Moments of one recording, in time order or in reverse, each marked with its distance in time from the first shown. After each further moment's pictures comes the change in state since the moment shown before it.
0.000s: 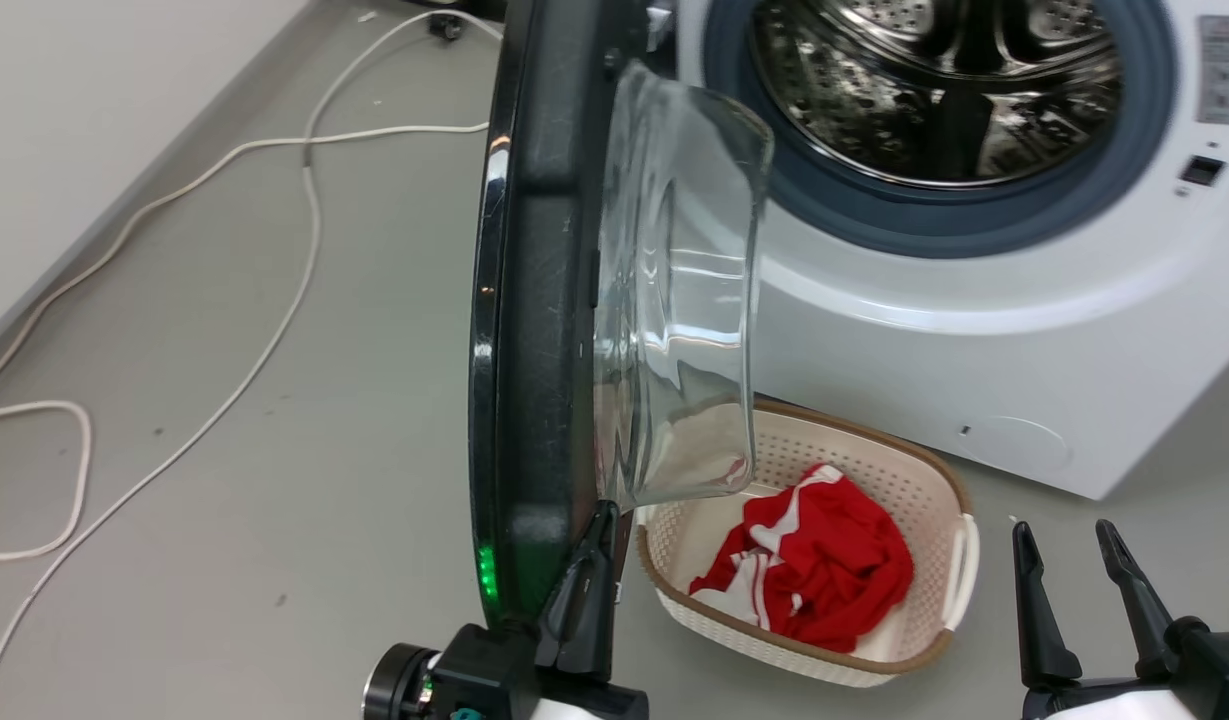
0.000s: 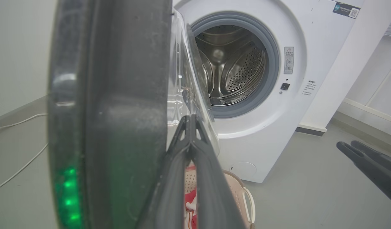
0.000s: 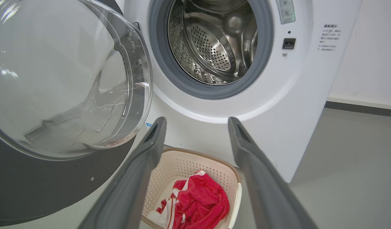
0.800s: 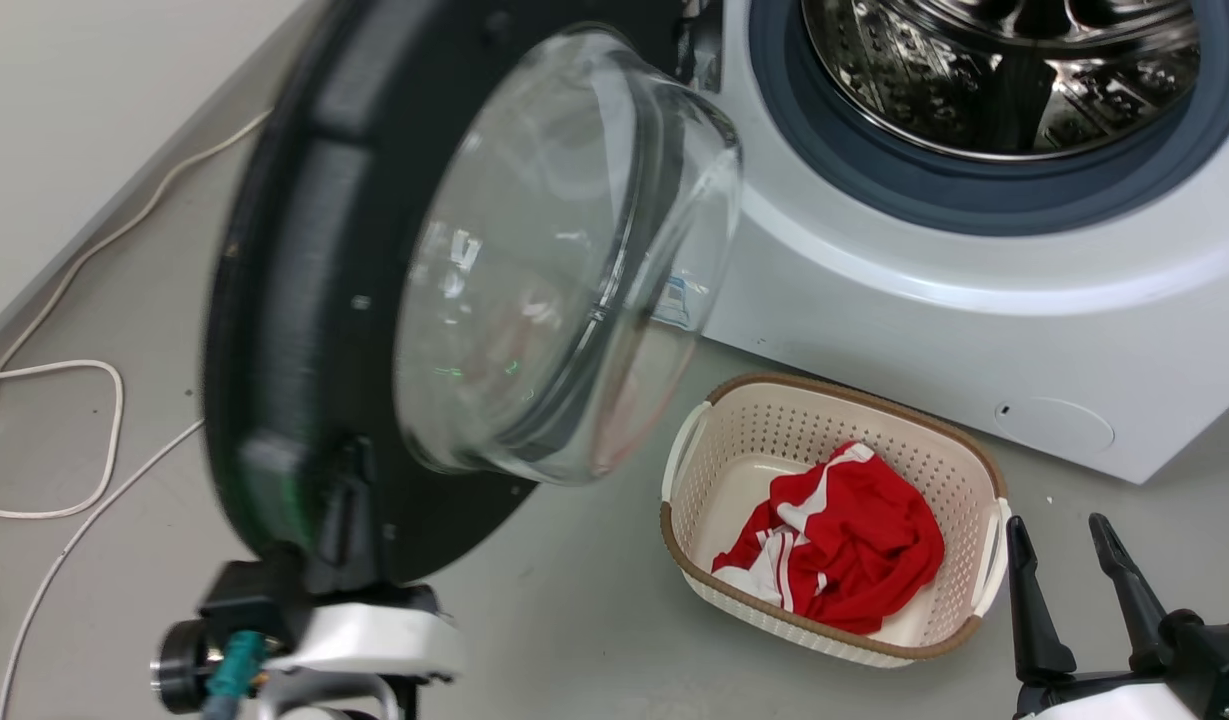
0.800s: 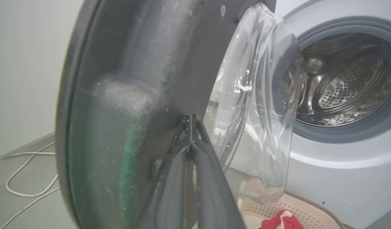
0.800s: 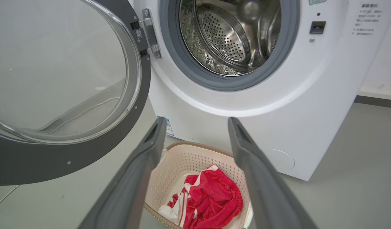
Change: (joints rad) left arm -0.033 0.087 0.267 0.071 -0.084 0.038 -0.052; right arm -0.007 0.000 0.013 -0.006 0.003 0.000 0.009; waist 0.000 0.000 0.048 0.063
